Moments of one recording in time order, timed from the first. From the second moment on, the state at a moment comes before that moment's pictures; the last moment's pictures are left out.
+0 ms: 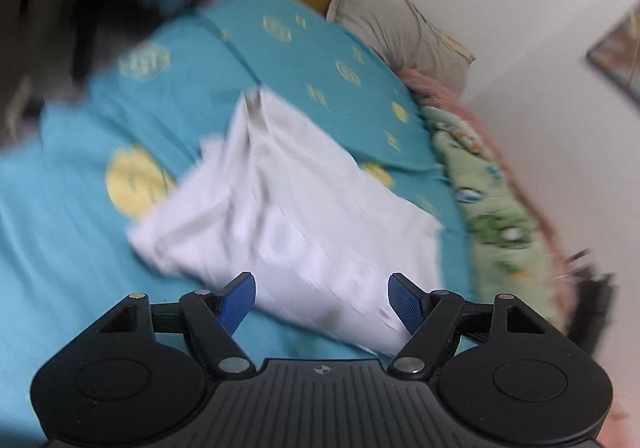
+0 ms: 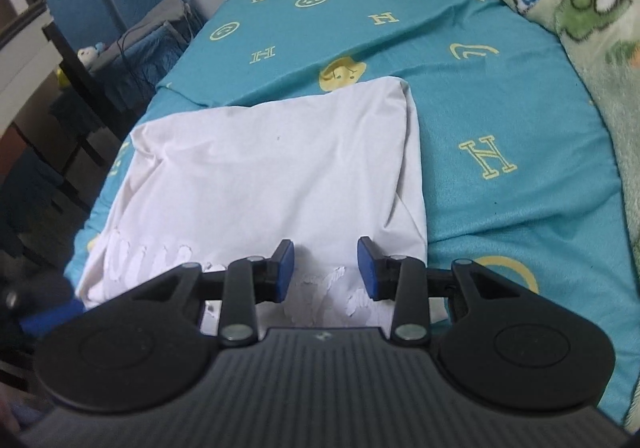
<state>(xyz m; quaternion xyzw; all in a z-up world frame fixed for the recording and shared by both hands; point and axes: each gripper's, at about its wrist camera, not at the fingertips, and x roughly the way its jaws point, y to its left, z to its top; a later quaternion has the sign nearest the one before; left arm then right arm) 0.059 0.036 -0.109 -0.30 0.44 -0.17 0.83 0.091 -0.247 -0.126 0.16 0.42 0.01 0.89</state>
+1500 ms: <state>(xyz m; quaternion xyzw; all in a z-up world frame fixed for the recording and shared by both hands) 0.117 0.047 -0.199 -0.52 0.45 -0.18 0.71 0.051 -0.268 -0.154 0.54 0.33 -0.03 0.77</state>
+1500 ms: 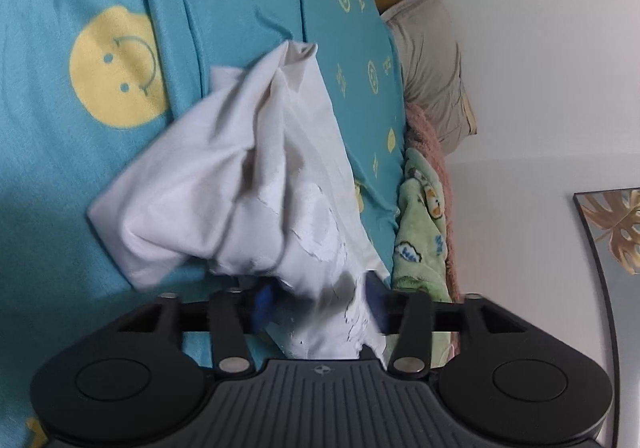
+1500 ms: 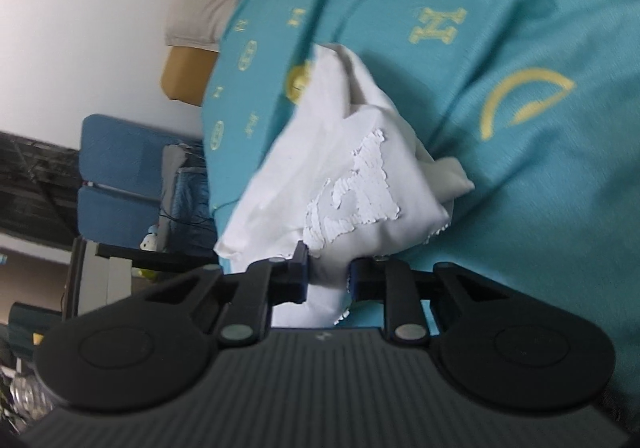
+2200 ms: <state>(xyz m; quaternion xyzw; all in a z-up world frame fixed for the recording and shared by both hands) 0.113 0.036 -0.118 -0.47 0.42 -0.25 0.74 -0.002 -0.287 -0.045 0.50 0.25 0.00 0.83</state>
